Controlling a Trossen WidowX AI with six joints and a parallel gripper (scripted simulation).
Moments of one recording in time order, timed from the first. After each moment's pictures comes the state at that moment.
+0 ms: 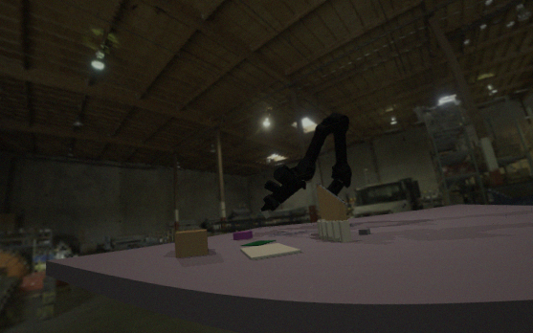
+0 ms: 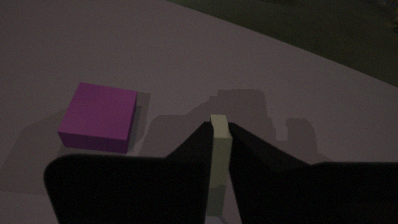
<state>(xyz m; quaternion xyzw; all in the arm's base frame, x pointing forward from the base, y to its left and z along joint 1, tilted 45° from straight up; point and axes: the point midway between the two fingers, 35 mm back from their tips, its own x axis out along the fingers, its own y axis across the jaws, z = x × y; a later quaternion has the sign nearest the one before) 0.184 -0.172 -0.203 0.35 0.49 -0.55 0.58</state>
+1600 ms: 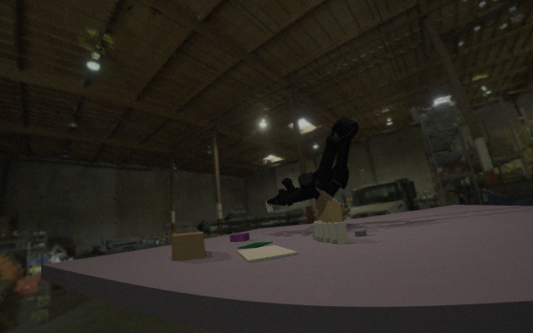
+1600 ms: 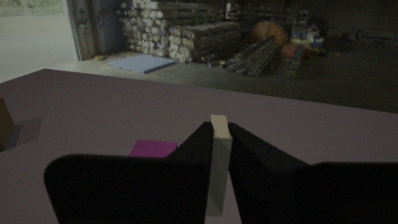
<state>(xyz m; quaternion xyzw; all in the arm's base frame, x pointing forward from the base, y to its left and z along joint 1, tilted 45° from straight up) 0.181 -0.148 -0.151 0.32 0.28 -0.60 0.68</state>
